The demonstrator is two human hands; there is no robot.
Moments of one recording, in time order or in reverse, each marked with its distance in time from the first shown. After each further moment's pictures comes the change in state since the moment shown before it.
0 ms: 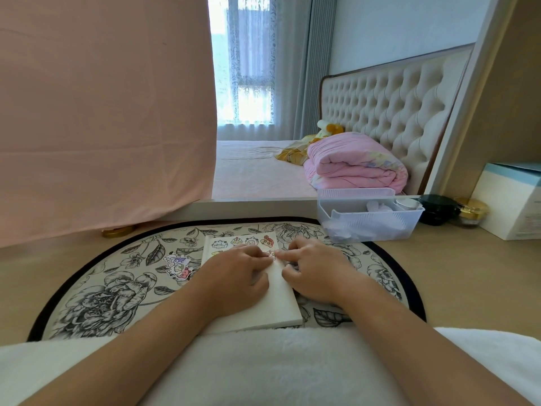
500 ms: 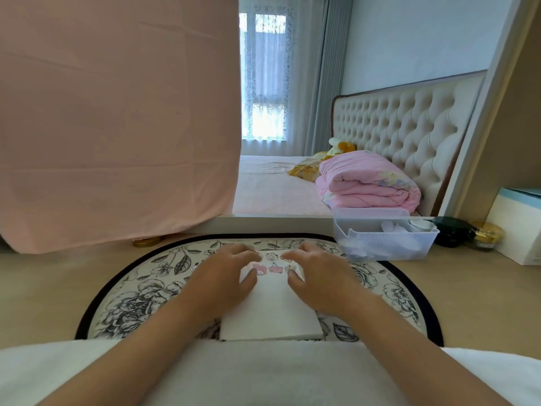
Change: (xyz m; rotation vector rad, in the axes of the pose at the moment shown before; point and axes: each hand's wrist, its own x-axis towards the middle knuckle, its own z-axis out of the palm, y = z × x) left_hand -0.025 -0.025 -0.034 0.010 0.196 -0.125; right_hand -0.001 -0.031 -0.006 0.019 0.209 -0.061
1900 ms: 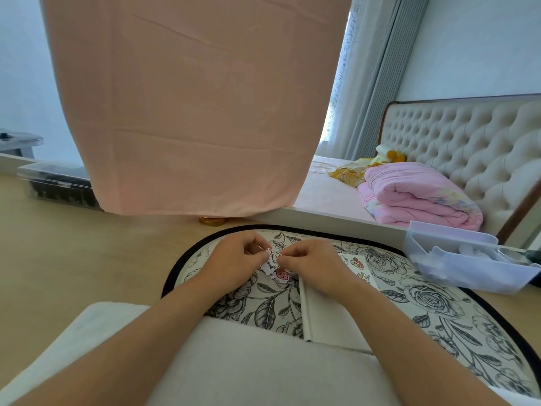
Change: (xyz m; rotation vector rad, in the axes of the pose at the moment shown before) left_hand -0.035 -0.091 -0.033 -0.521 0.118 -0.402; right_hand 0.072 -0.111 0.047 0.710 -0.157 0.122
